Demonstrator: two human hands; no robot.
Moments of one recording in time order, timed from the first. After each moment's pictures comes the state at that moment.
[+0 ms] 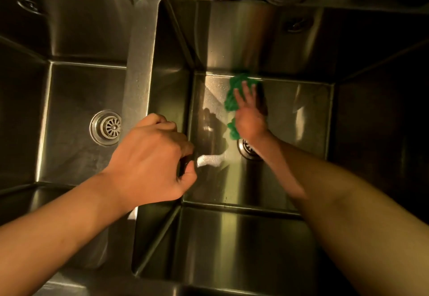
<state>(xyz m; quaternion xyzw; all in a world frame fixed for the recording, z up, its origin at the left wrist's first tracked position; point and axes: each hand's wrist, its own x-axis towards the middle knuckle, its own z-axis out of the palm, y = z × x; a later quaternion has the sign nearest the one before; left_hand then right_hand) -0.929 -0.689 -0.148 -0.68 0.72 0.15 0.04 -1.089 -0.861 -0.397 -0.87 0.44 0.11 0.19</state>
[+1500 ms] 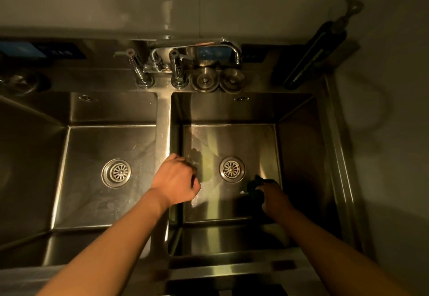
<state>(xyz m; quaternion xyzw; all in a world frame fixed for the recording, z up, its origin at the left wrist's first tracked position) -0.928 -0.692 -0.135 -0.65 0.74 0.15 0.12 -1.236 -0.757 -0.178 -0.69 0.56 0.28 0.35</state>
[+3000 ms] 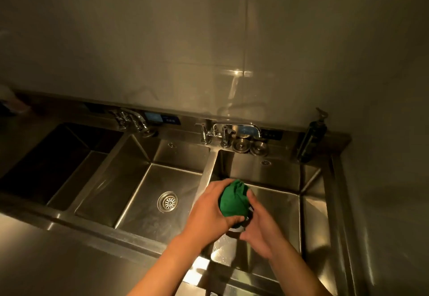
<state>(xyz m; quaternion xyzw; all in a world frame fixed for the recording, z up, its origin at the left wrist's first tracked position) -1.046 -0.598 0.090 -0.76 0.50 0.20 -0.36 -1.187 -0.693 0.046 -0.21 0.35 -0.13 0.90</state>
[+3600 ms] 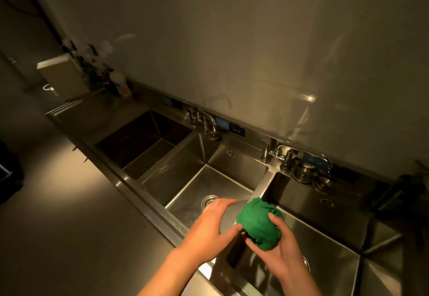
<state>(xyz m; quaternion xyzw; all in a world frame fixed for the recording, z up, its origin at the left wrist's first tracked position) -1.006 -0.493 0.104 -0.85 0.39 0.15 -0.31 -1.126 -0.659 0.069 -0.15 0.37 -0.08 0.91</state>
